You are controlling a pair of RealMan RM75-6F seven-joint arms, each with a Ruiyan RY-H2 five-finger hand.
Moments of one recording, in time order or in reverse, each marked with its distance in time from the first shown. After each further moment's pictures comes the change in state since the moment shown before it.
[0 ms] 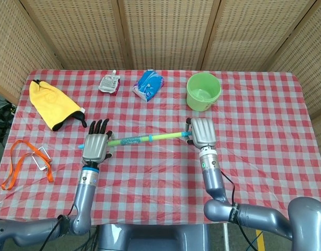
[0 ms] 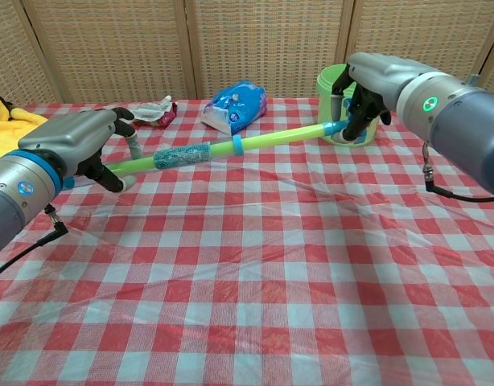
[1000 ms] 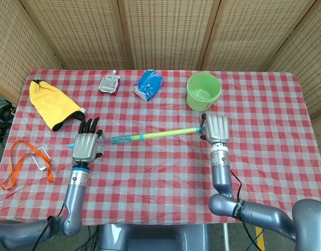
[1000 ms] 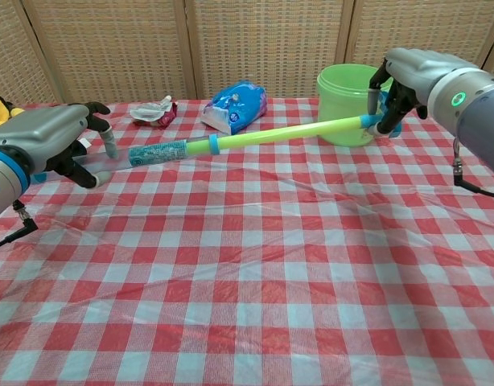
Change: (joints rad) left arm 0.047 0.066 0.018 -0.009 0.042 0.000 -0.035; right arm -0.028 0.011 0.017 0.072 0.035 0.027 -0.013
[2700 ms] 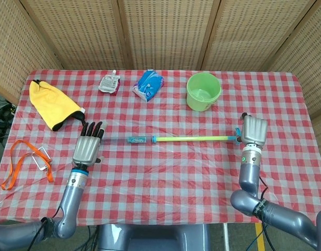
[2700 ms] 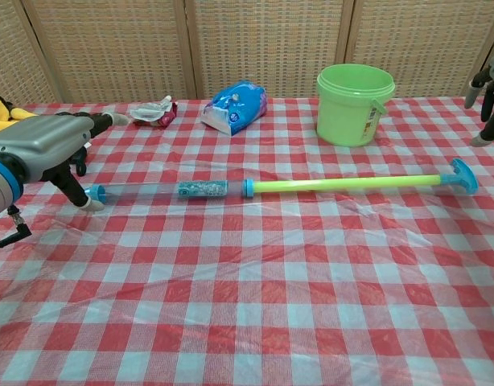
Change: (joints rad) left arm 0.006 0.059 0.042 -0.054 0.022 -0.048 0.059; right arm -0.114 0.127 -0.015 0.029 0.112 0.017 -0.077
